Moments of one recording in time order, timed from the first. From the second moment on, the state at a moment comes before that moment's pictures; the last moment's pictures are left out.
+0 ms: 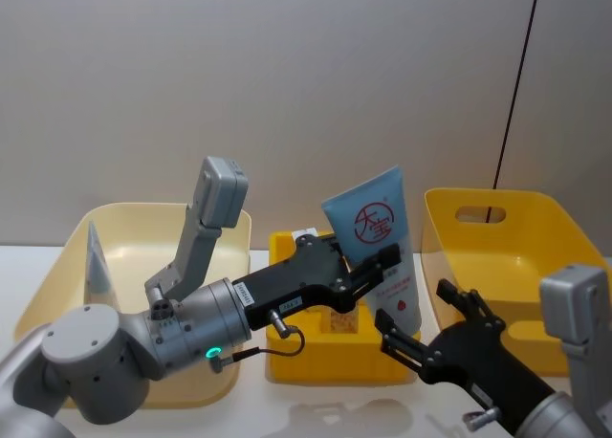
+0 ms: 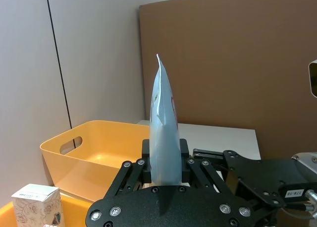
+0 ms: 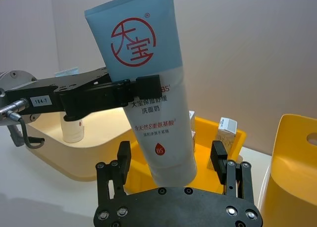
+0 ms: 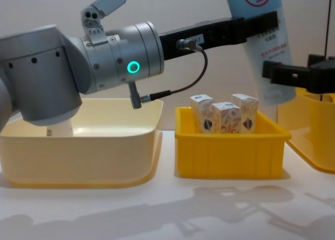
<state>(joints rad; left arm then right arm) -0.66 0.17 0.53 -1.24 -0.59 -0.01 -0.79 0.05 0.42 -0.24 -1.88 0.35 0.16 0.21</state>
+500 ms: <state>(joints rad) -0.66 0.17 0.53 -1.24 -0.59 -0.01 -0.79 0.12 0.37 -0.30 -1.81 0.28 0.15 0.19</state>
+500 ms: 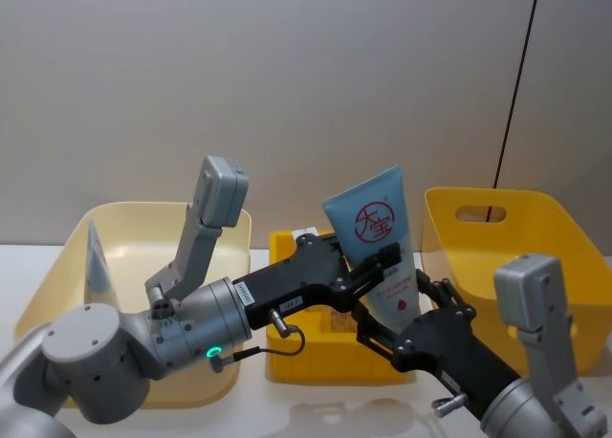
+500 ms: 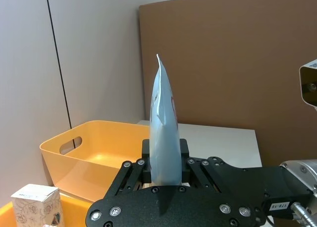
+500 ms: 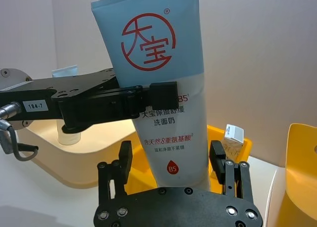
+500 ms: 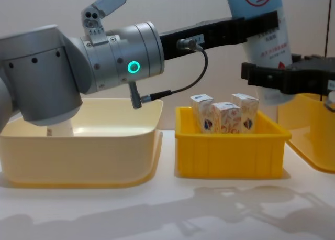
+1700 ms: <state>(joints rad) -0.66 0.17 0.53 -1.24 -0.59 -0.01 -0.79 0.15 0.35 -0.30 -1.78 0.25 0.16 0.17</state>
